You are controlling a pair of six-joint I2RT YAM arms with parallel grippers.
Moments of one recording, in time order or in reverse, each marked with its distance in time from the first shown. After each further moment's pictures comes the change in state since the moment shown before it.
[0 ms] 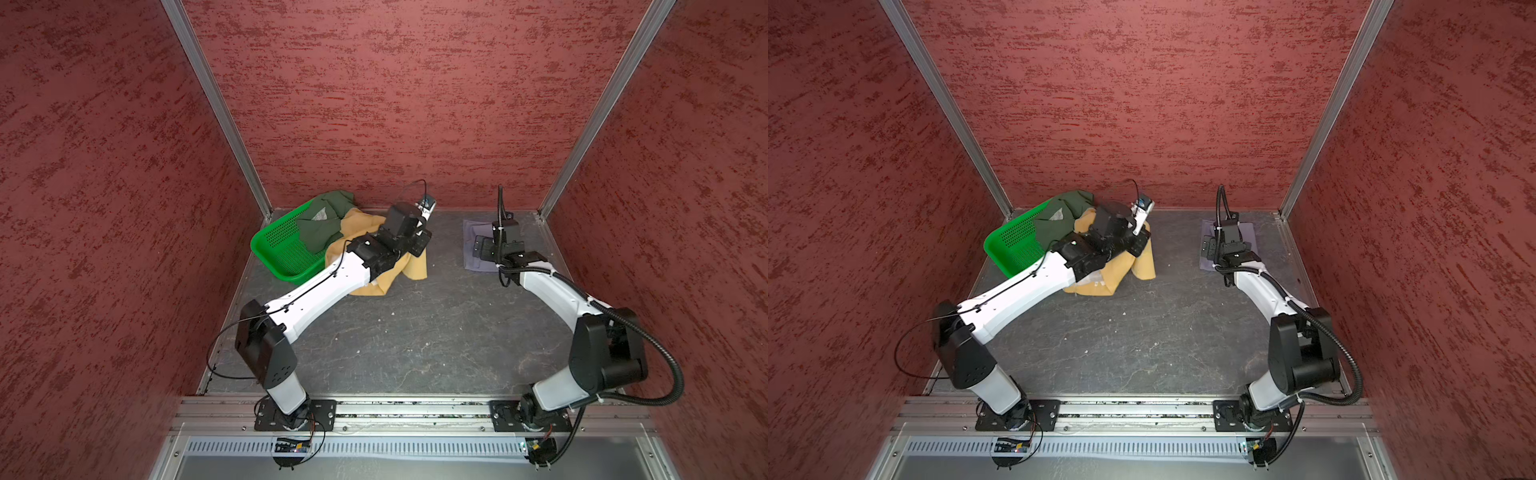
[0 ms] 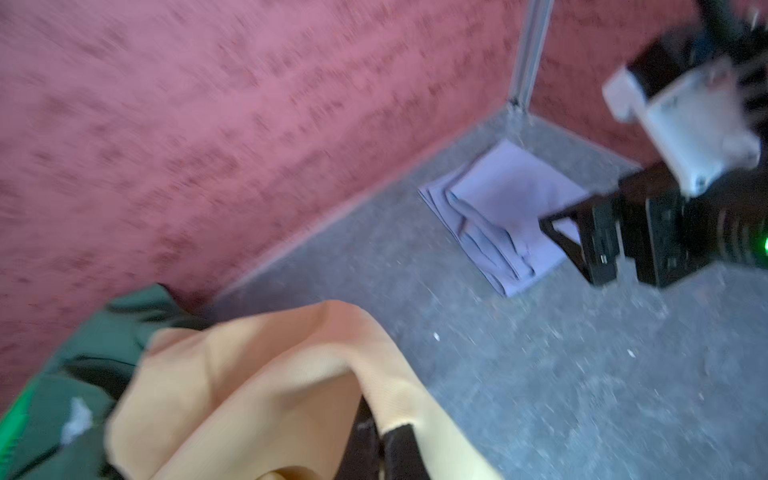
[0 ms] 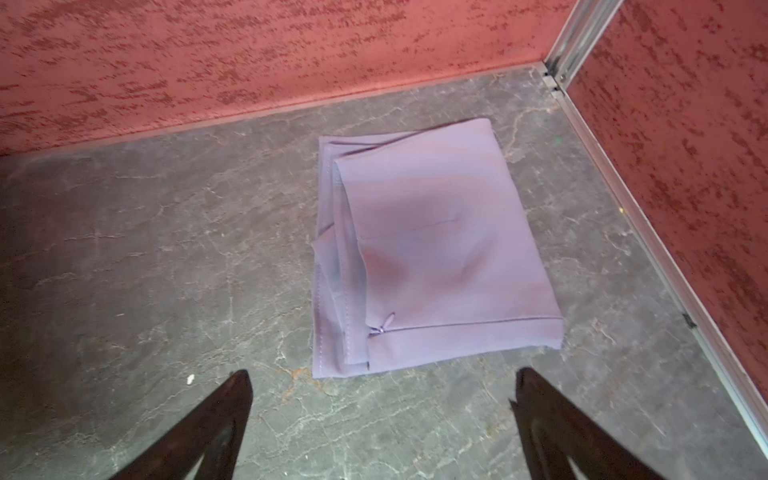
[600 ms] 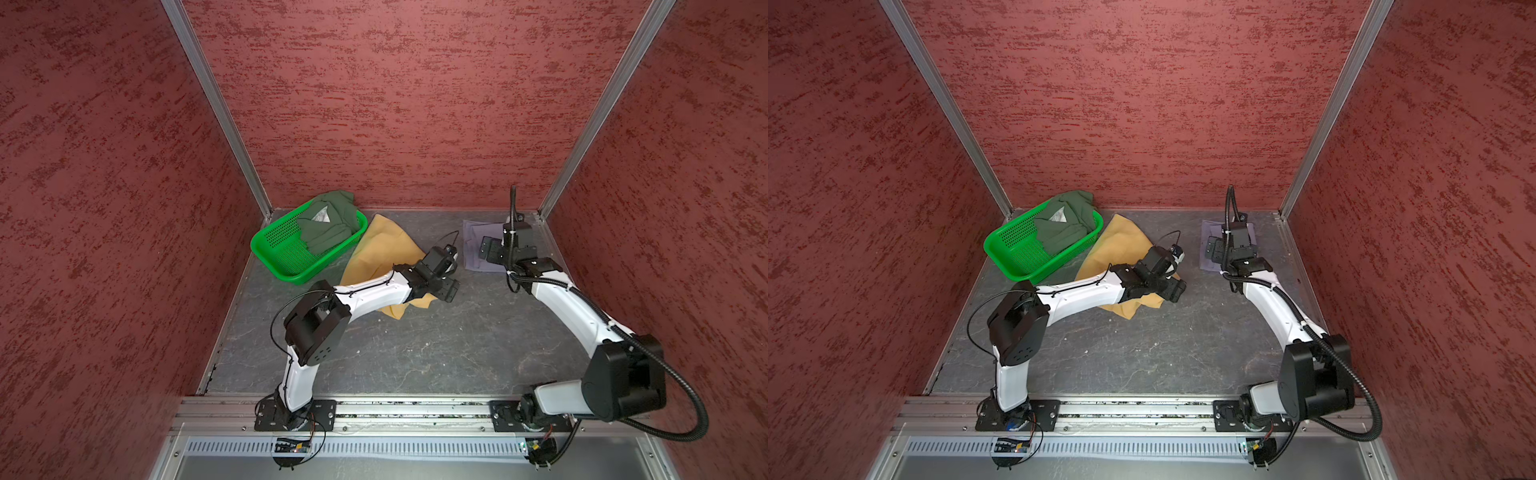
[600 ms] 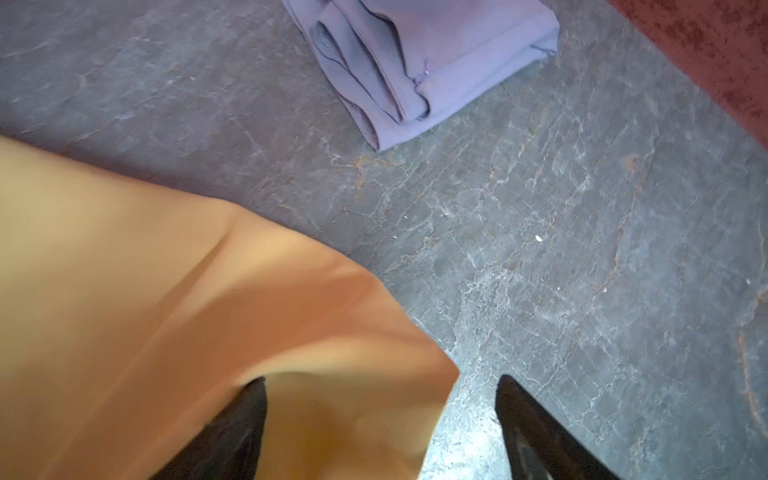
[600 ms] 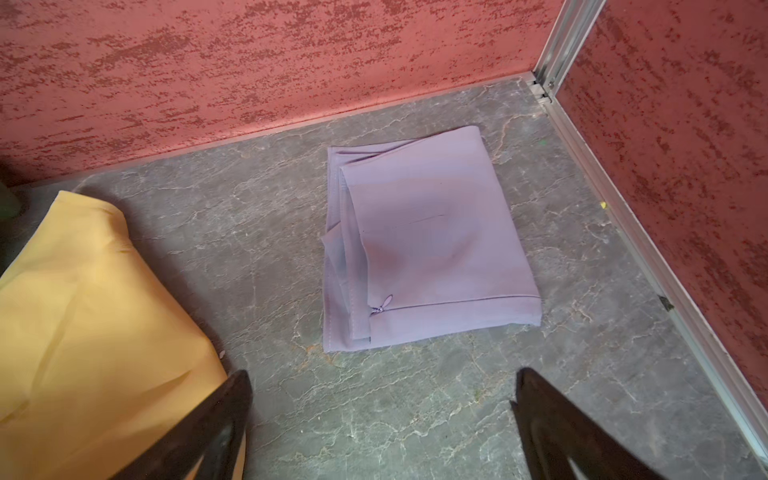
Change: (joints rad) left arm -0.077 0.192 -0.082 0.070 0.126 -0.263; right arm -0.005 -0.147 -0.050 -0.045 -0.060 0.018
